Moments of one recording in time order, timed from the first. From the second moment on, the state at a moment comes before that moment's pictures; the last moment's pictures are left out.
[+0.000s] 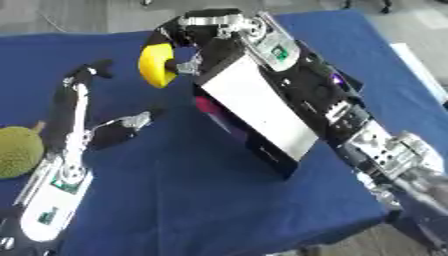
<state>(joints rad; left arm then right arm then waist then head) -0.72 -0.11 -0.48 -1.22 -0.74 0.09 0.34 -0.74 -0.65 0.21 -1.32 -0.18 -0.21 0.75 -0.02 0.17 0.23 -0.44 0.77</state>
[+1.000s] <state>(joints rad) -0.63 0.04 -0.47 -1.34 -0.70 0.16 0.32 -0.61 -0.75 0.12 -1.25 -0.11 -0.26 0.52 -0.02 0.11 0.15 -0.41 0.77</state>
